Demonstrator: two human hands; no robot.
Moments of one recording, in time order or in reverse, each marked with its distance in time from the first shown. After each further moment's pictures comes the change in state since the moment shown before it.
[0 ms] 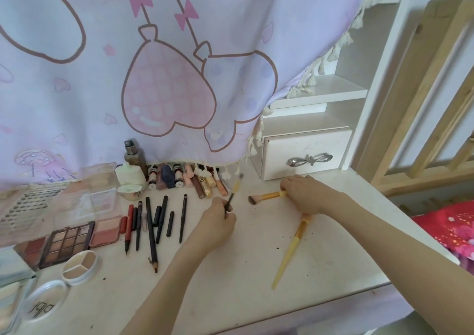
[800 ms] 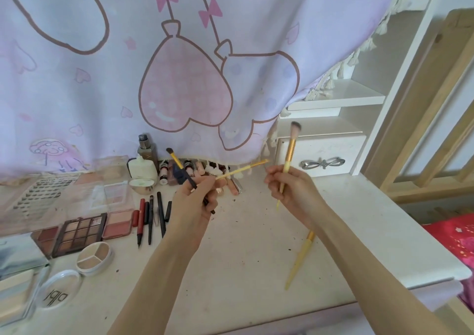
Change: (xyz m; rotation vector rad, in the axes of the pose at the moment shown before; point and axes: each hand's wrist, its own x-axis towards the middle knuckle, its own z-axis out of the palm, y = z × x) left_hand -0.016 -0.002 -0.045 -1.250 0.196 0.142; right_hand -0.010 -0.076 -0.037 2.059 0.361 0.169
